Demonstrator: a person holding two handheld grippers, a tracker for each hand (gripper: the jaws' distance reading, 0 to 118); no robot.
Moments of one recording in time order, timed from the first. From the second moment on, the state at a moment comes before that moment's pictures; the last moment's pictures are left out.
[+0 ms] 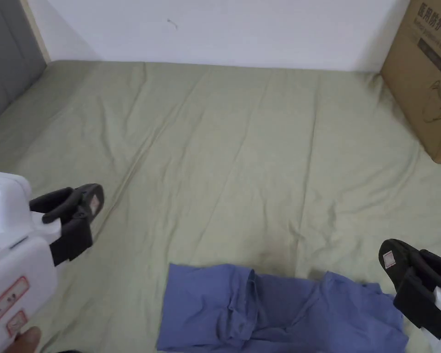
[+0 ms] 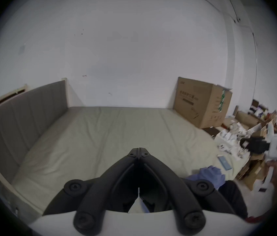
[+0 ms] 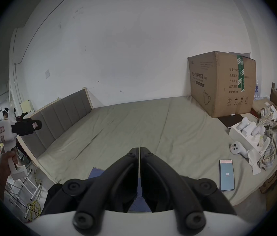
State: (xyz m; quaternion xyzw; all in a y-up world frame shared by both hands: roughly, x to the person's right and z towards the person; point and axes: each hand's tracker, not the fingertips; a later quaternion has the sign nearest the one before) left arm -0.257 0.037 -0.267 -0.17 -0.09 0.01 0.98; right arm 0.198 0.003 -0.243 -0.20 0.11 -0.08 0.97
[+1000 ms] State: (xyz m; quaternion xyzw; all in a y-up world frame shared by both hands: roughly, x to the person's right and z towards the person) left arm -0.227 -0.217 -0.378 -0.55 -0.17 0.27 0.77; right arm 0.197 -0.005 -0.236 -0.23 0.13 -0.09 0.96
